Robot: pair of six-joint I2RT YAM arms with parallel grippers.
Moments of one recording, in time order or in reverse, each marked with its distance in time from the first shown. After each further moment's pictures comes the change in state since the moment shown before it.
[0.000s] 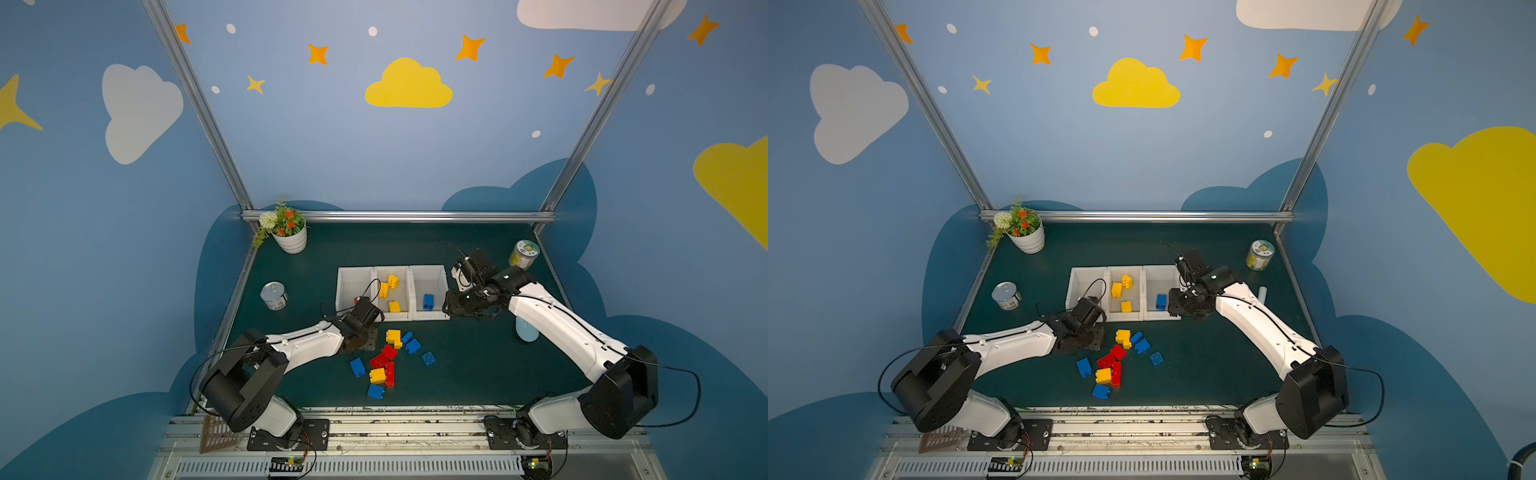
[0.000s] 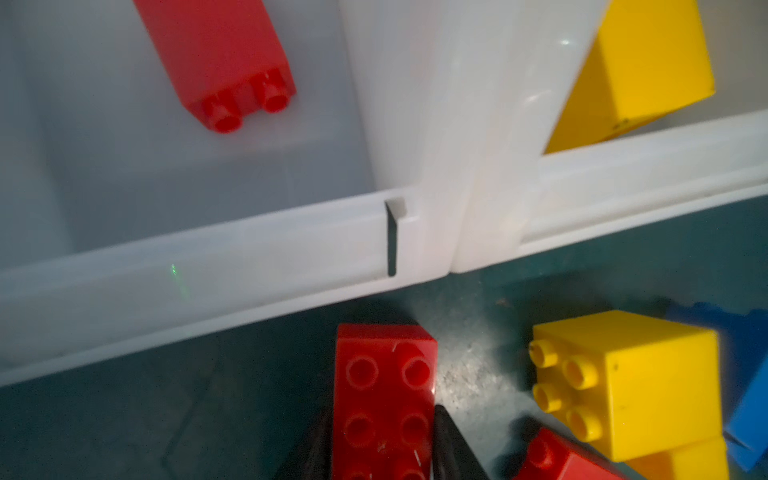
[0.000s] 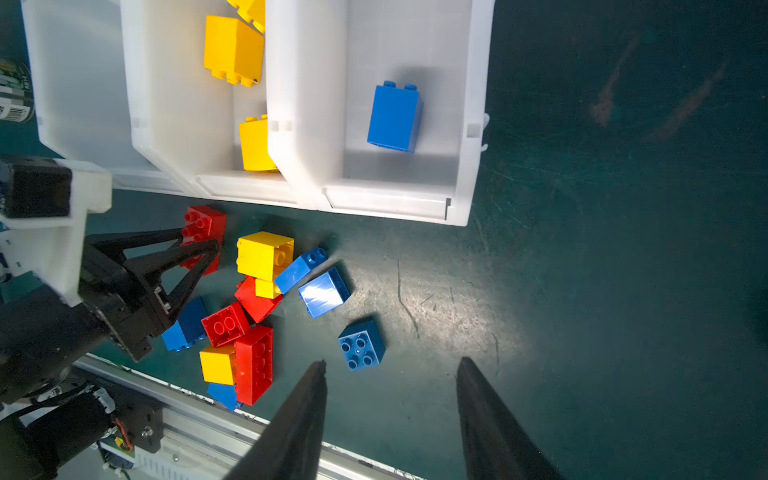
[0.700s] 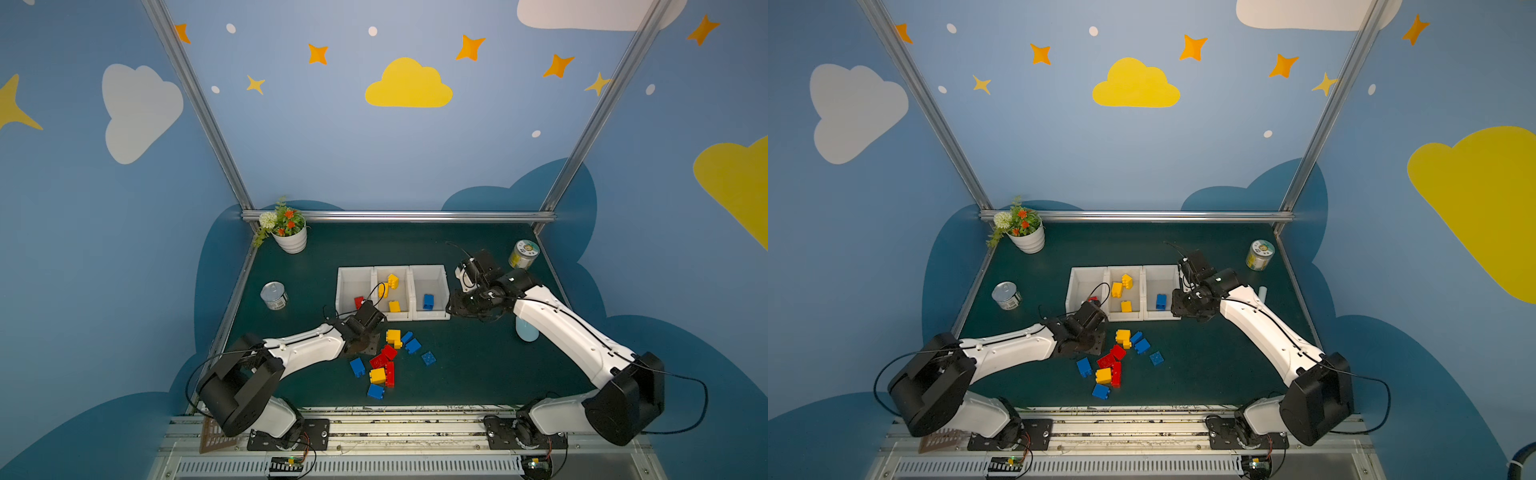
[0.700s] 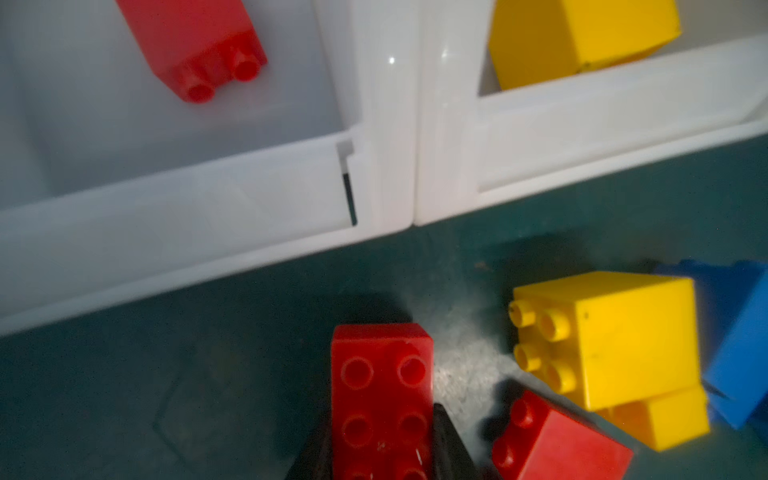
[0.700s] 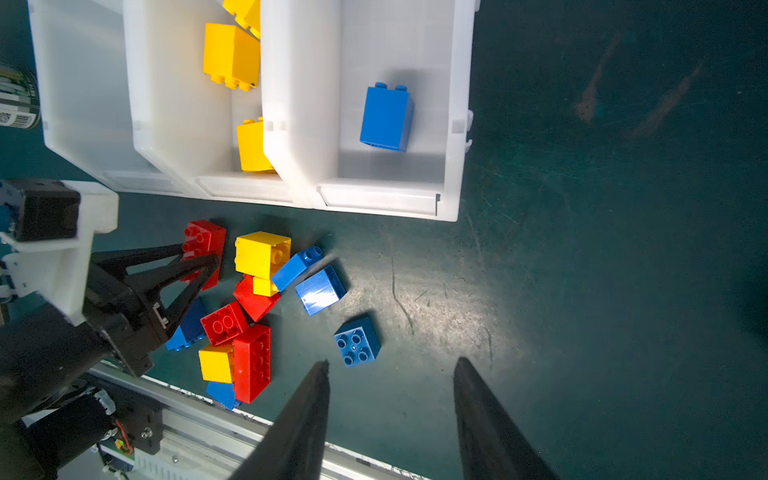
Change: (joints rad) left arm -0.061 -0.057 -0.007 -0.053 -0.018 -0.021; right arm -0.015 -0.045 -0.025 0.000 0.003 0.000
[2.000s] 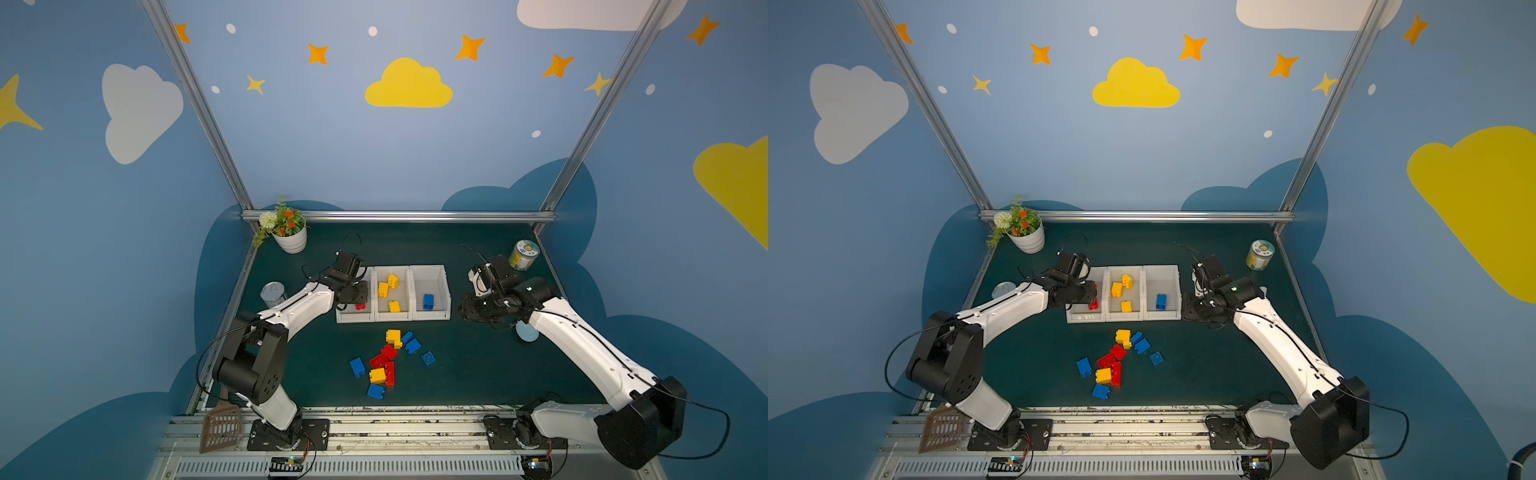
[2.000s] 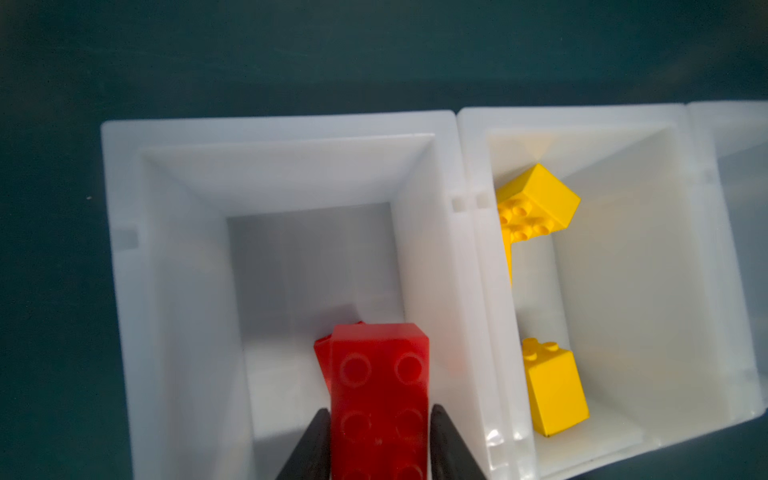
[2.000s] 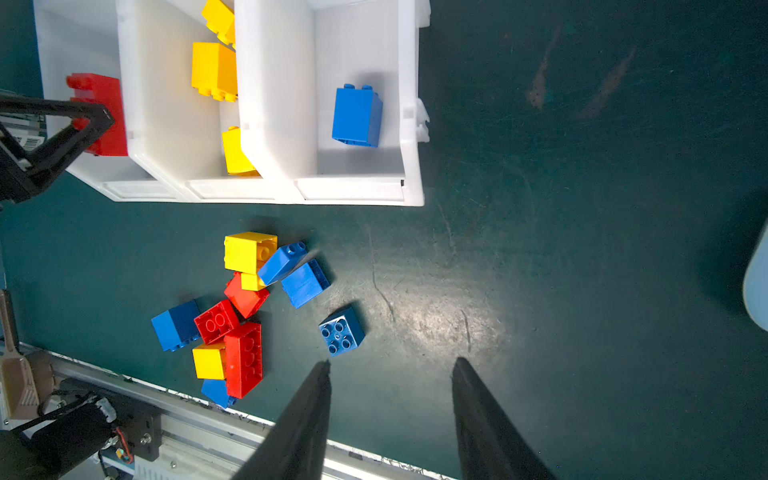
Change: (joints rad) left arm 0.343 0.190 0.377 -0.029 0.138 0.182; right arm -0.053 -0.119 -0.075 -0.009 0.007 0.004
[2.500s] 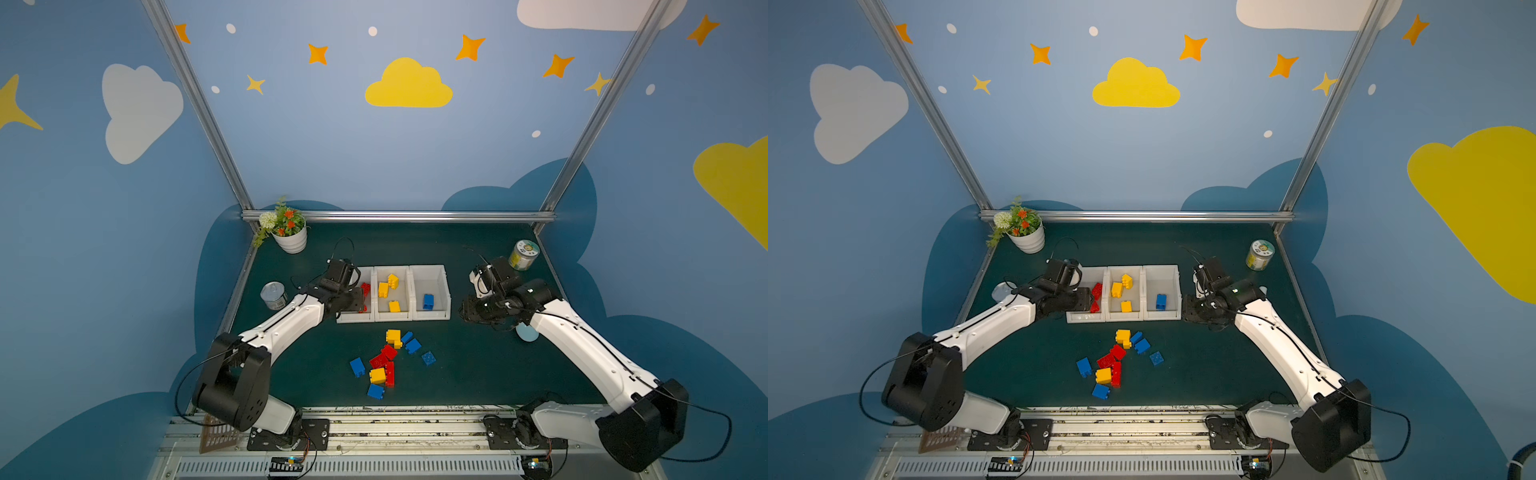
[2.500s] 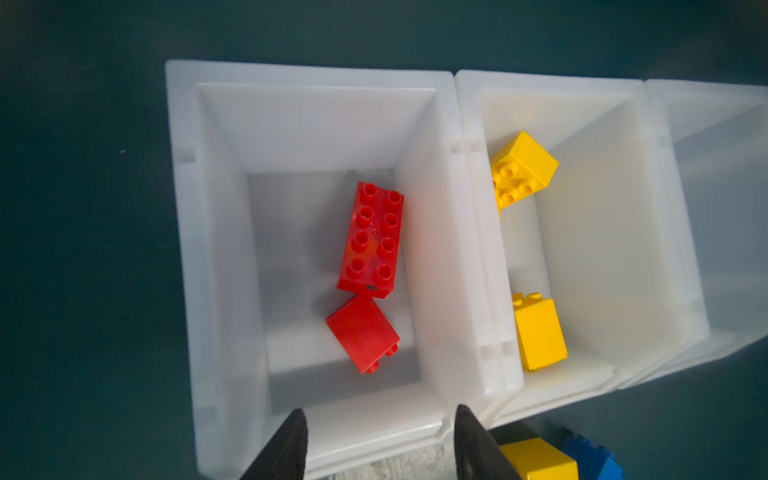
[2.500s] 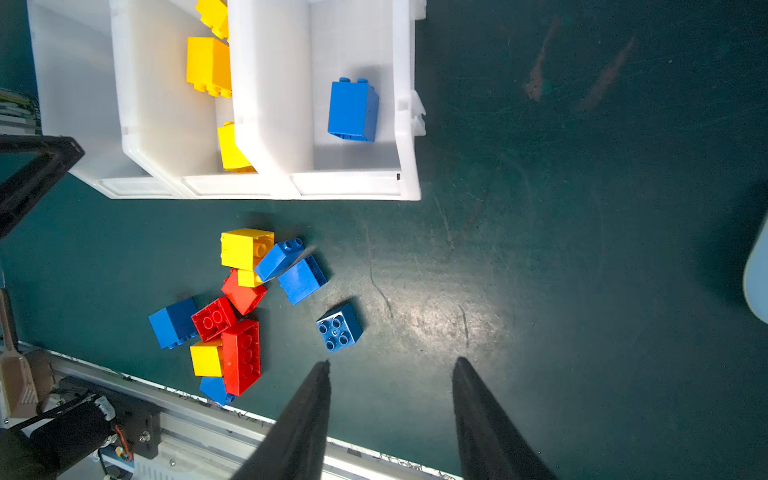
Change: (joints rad) left arm 0.001 -0.206 -0.150 -0.014 0.006 -0.034; right arm -0.003 -0.008 -0.016 0.001 -0.008 0.003
